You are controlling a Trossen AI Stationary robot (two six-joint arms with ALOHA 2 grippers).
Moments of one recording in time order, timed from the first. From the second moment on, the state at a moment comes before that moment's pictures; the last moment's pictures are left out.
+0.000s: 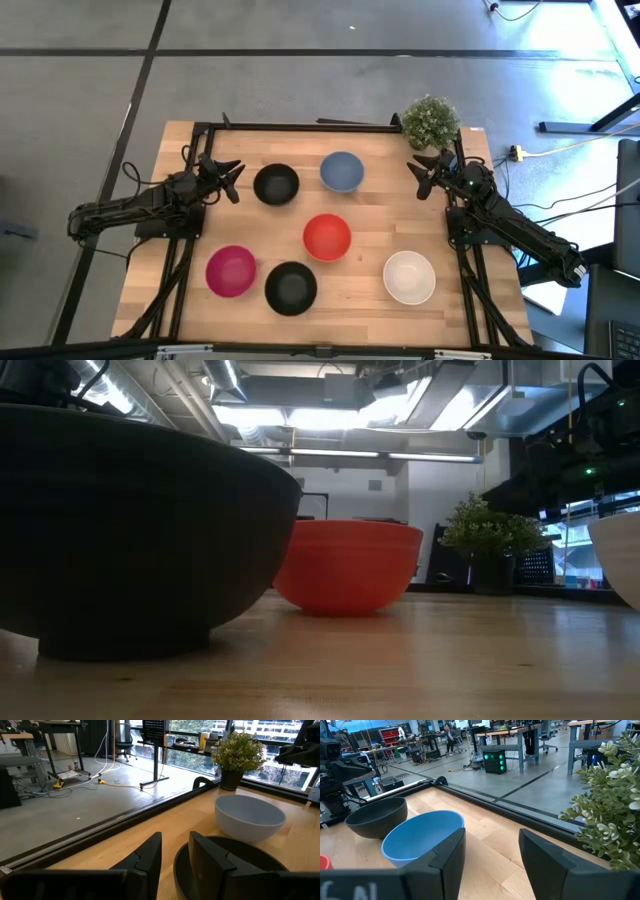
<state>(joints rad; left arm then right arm) 0.26 0.08 0.07 -0.14 -0.51 -0.15 -0.76 0.18 0.01 0.07 -0.12 0.18</state>
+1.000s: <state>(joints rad) 0.26 0.08 0.07 -0.14 -0.51 -0.15 -0.76 0.18 0.01 0.22 -0.13 0.21</state>
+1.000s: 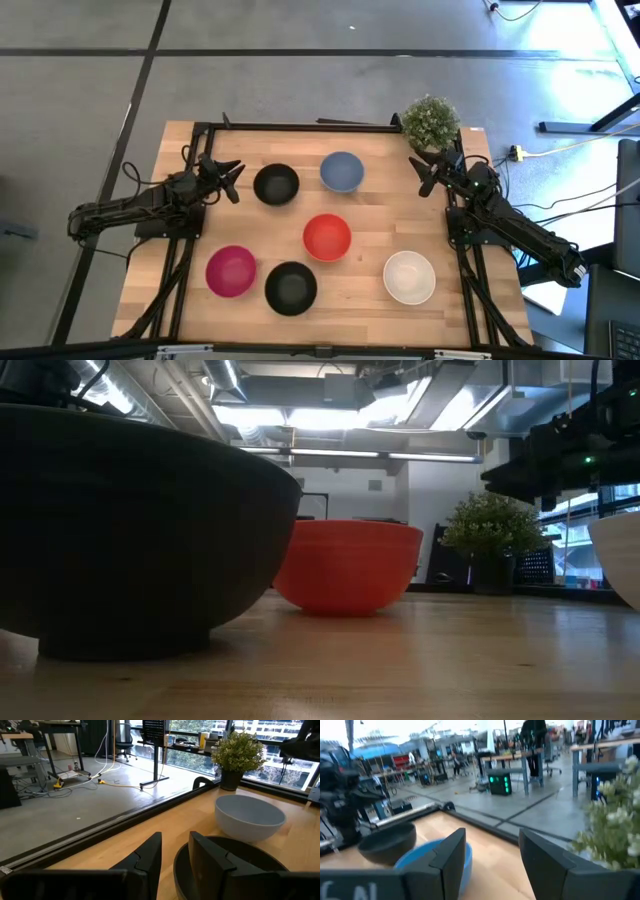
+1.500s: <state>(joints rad) 0.26 0.08 0.07 -0.14 -0.51 -0.15 -0.76 0.21 0.37 -0.20 -0.34 0.15</state>
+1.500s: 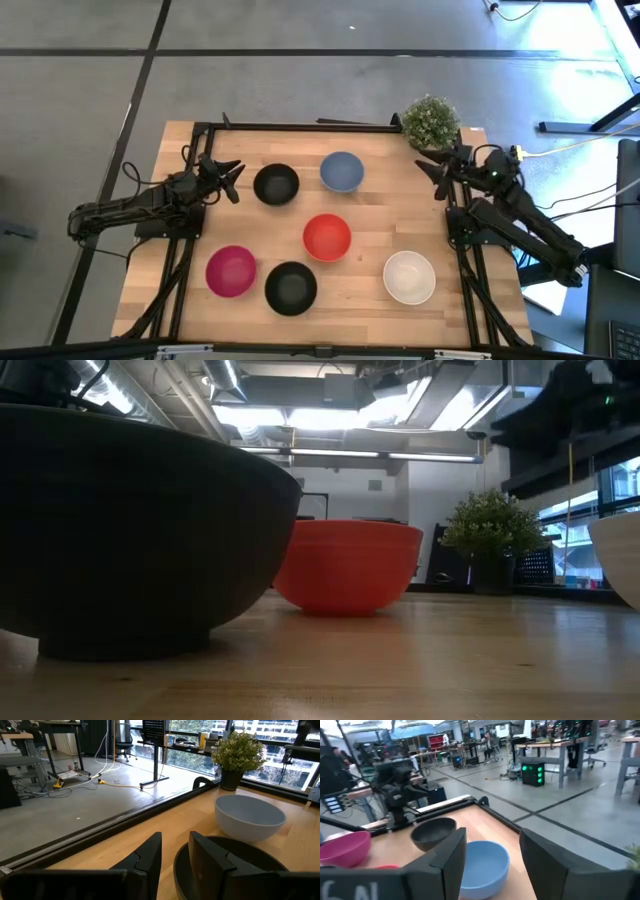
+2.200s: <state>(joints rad) 0.26 0.08 0.07 -0.14 -0.51 -0.15 -0.76 0.41 0.76 -0.44 -0.45 0.13</state>
